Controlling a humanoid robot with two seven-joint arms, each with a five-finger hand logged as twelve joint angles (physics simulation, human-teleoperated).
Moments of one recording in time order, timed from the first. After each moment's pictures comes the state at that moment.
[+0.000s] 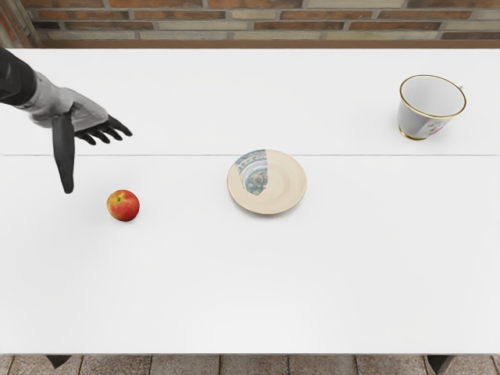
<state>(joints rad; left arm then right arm) -2.05 0.41 1.23 -1.13 0.02 -0.61 -0.08 -0.10 0.00 -0.06 0.21 0.04 0.04 0.07</state>
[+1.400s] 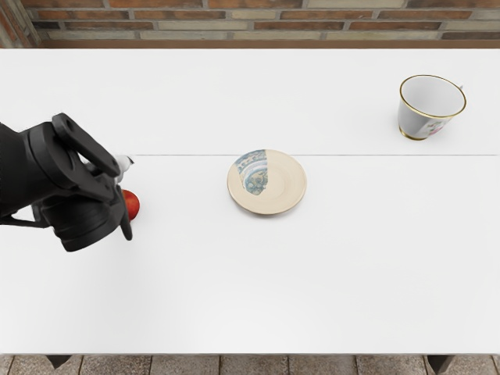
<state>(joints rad) -2.02 0.00 1.23 -1.71 -0.54 0.60 0.08 -0.10 0.00 -0.06 0.21 0.04 0.04 0.07</state>
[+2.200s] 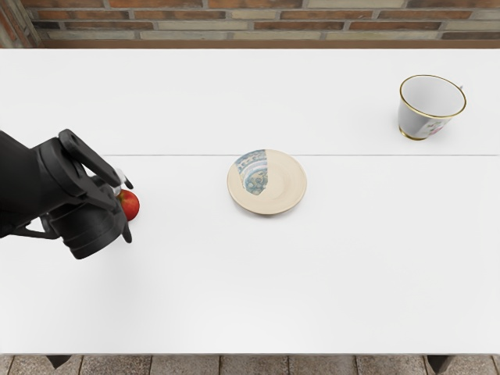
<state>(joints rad) -1.90 0.00 1.23 -1.62 -0.59 0.61 0.08 -0.10 0.00 -0.06 0.21 0.04 0.04 0.07</state>
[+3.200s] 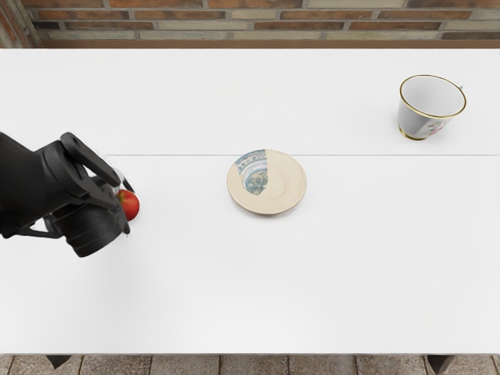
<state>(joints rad) -1.85 0.00 1.24 -1.56 -0.59 0.61 0.08 -0.10 0.00 -0.06 0.21 0.04 0.04 0.07</state>
